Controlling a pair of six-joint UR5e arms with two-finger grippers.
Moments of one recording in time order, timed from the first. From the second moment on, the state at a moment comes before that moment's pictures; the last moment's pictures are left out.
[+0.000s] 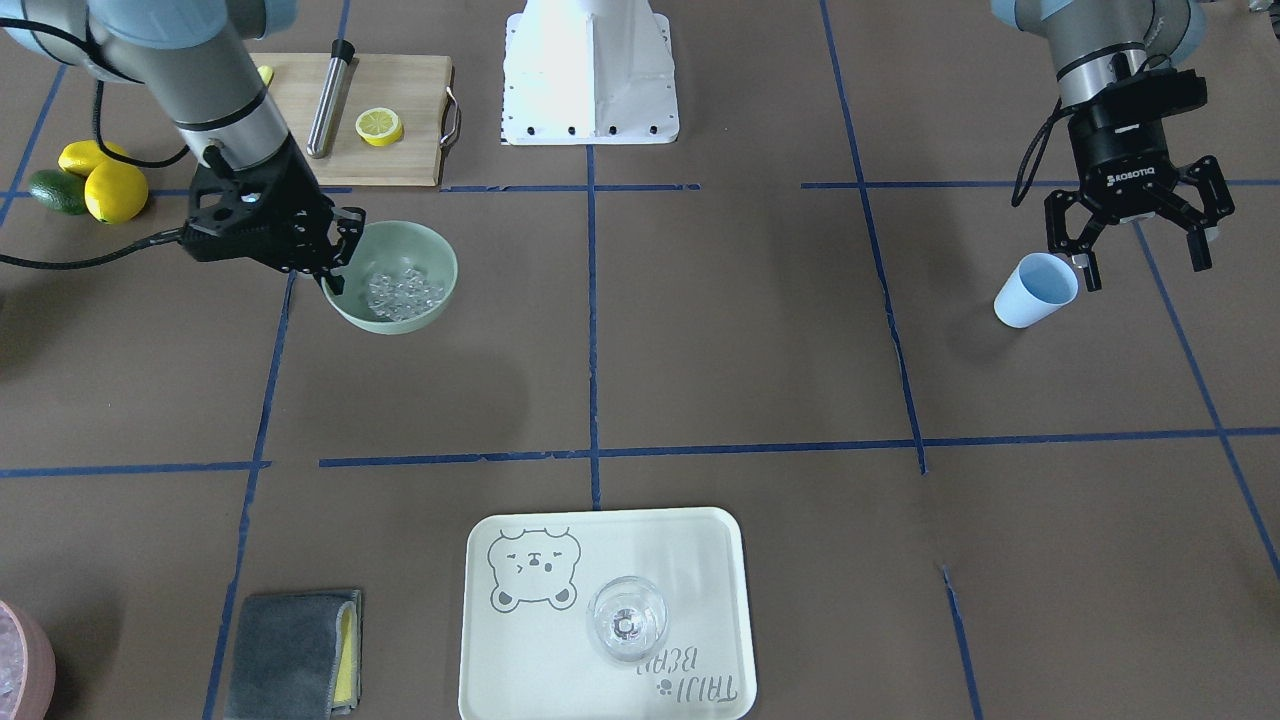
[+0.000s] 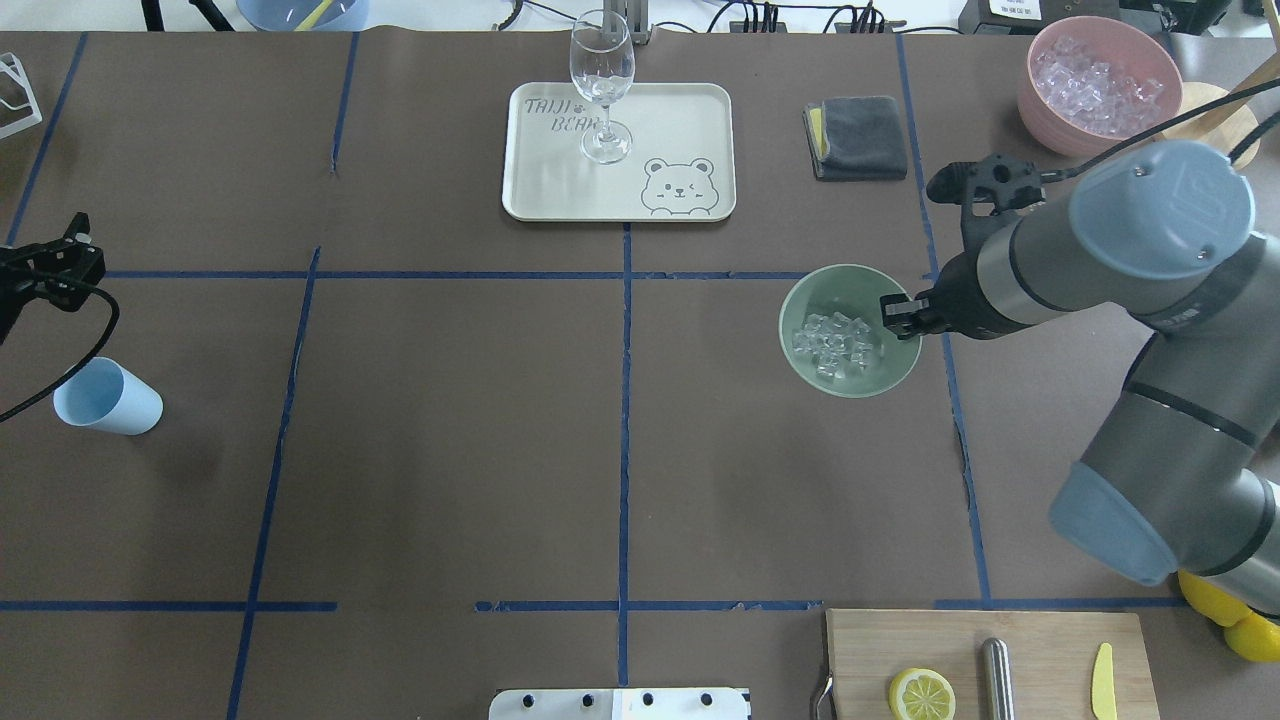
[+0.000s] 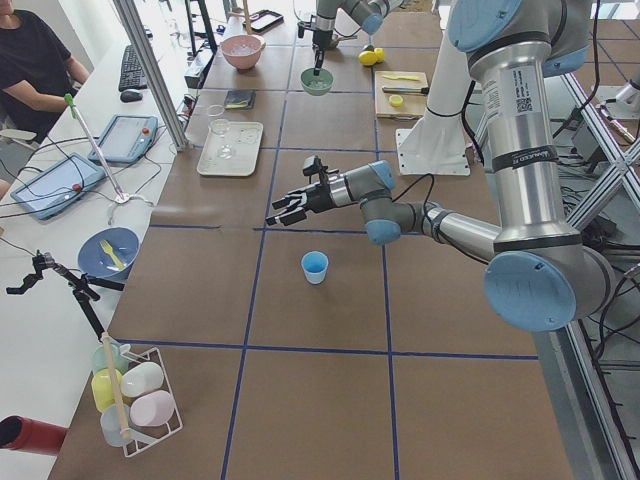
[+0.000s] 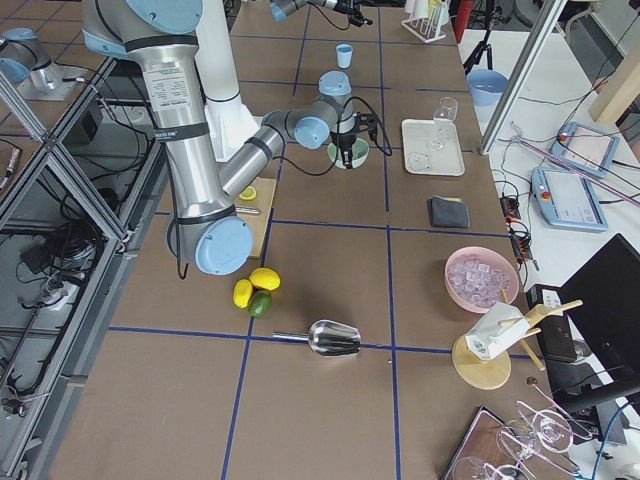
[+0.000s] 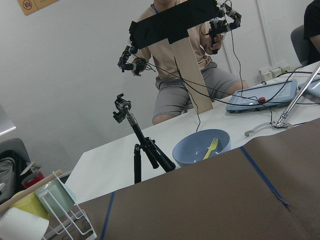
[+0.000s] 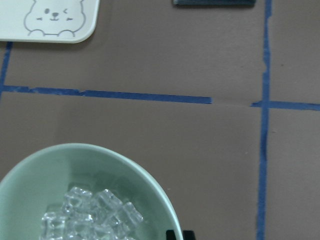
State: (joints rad) left arm -0.62 -1.36 -2.01 -2.40 -0.83 -0.72; right arm 0.76 -1.38 2.04 -1.42 1.96 0.98
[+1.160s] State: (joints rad) left arm -1.24 -1.71 -2.09 -1.70 -1.54 -0.08; right arm 1.01 -1.70 1.77 -1.00 2.06 0.61
